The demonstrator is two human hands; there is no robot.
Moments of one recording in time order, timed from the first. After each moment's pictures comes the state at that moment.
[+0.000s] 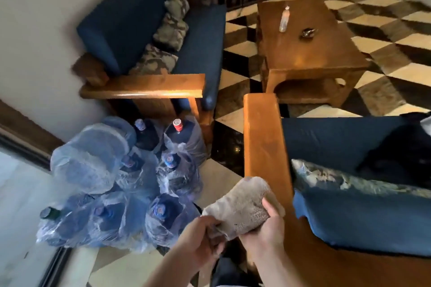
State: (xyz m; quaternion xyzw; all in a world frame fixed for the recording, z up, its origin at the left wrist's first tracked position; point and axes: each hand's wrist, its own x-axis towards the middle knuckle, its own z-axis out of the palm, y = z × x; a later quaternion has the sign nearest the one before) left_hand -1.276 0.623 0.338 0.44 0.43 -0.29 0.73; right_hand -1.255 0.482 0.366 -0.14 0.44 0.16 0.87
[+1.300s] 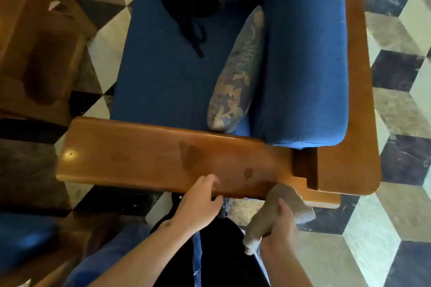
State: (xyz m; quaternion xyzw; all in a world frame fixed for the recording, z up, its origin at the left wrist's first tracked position) left_hand -0.852 0.523 0.183 0.64 -0.53 -0.55 0.03; right_hand -1.033 0.552 0.193 0.13 0.79 -0.36 0.49
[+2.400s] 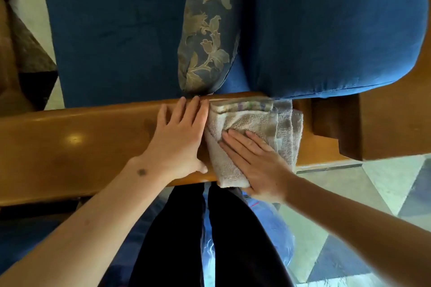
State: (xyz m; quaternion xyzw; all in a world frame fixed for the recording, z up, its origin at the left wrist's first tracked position) left_hand -0.841 0.426 0.100 0.48 -0.82 -0.24 -0.19; right_hand -1.077 0.511 0.044 -0.90 0.41 0.03 0.13
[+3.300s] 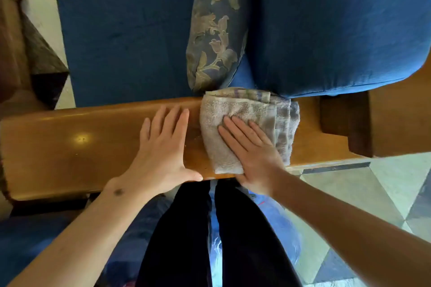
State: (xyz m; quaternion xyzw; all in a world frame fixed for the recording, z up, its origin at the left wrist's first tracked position) left_hand -0.802 0.448 0.117 0.55 -0.77 -0.27 -0.19; right_hand -1.046 0.502 0.054 -0.85 0.50 0.01 0.16
